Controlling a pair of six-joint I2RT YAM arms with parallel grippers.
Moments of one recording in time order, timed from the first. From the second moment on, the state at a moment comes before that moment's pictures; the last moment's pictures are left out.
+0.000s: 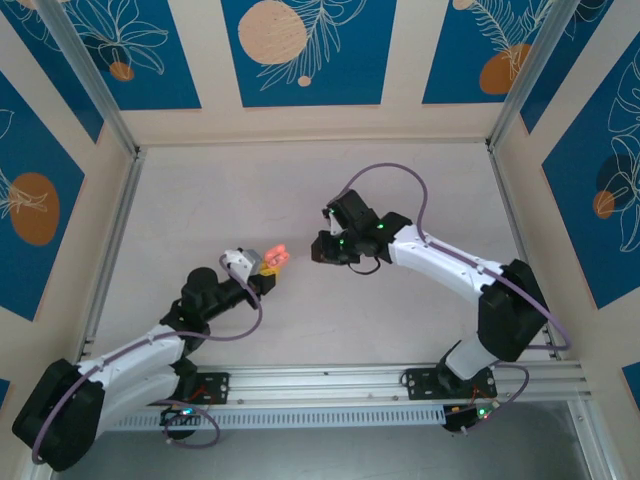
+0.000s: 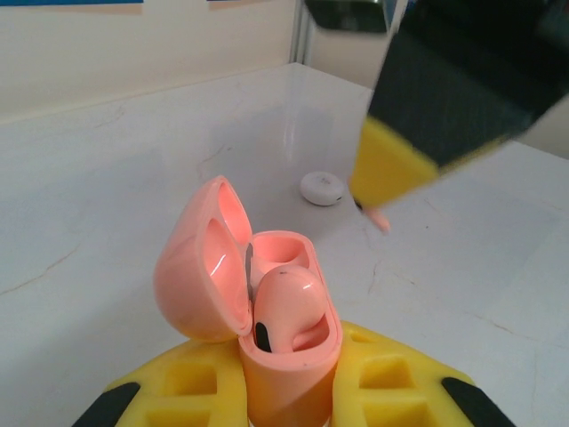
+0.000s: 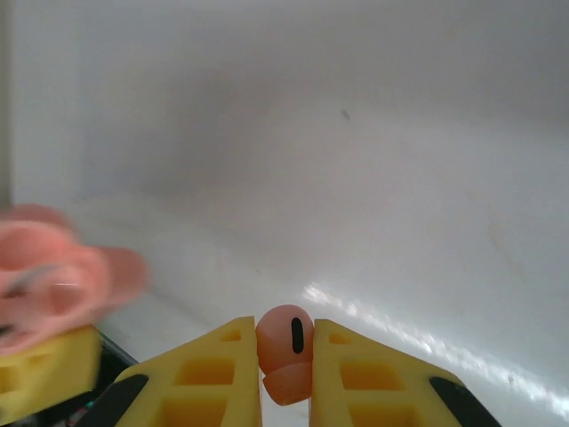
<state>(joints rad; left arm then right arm) -0.56 0.93 0.18 0.57 0.29 -0.05 0.73 1.51 1.17 -0.57 -0.26 0.69</state>
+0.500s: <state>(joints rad) -0.59 1.10 0.28 0.76 0.36 -0.05 0.69 1.36 1.07 -0.22 -0.37 0.63</state>
